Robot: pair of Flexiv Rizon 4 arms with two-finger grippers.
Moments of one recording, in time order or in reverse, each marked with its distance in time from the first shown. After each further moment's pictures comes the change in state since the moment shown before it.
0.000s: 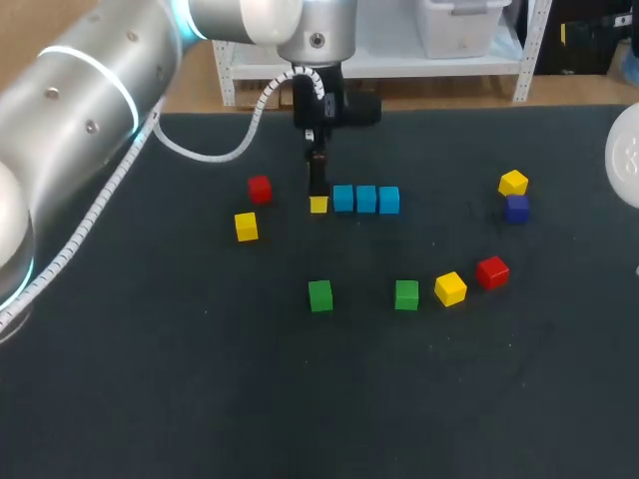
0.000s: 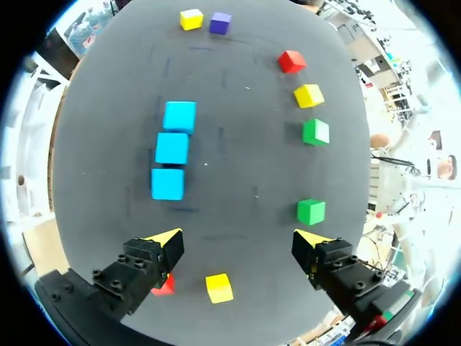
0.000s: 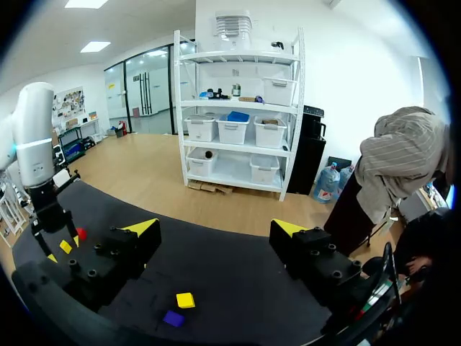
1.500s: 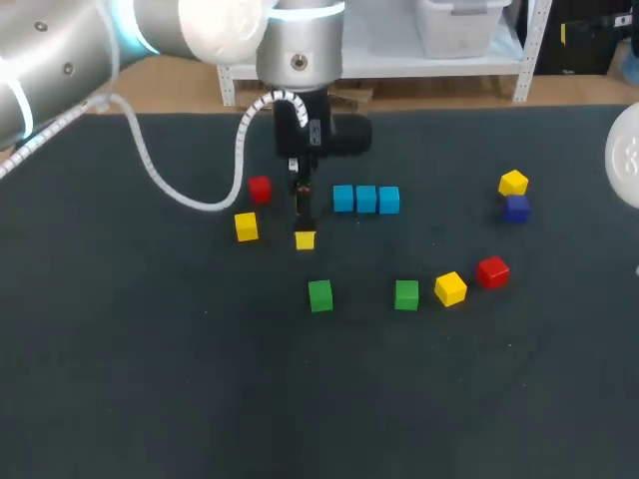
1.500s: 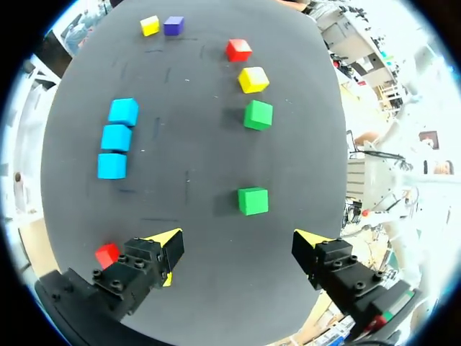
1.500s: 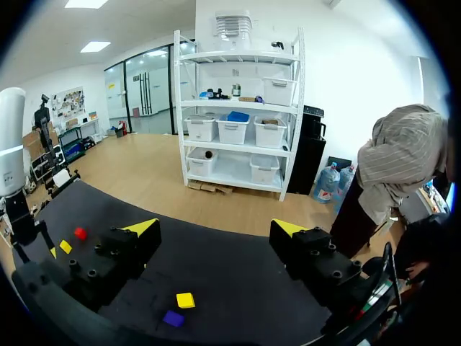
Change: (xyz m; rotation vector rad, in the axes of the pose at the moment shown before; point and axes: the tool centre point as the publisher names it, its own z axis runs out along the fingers) left arm 0.020 -0.086 0.008 0.015 -0.011 0.011; right arm 0.000 0.000 0.000 0.000 0.000 0.000
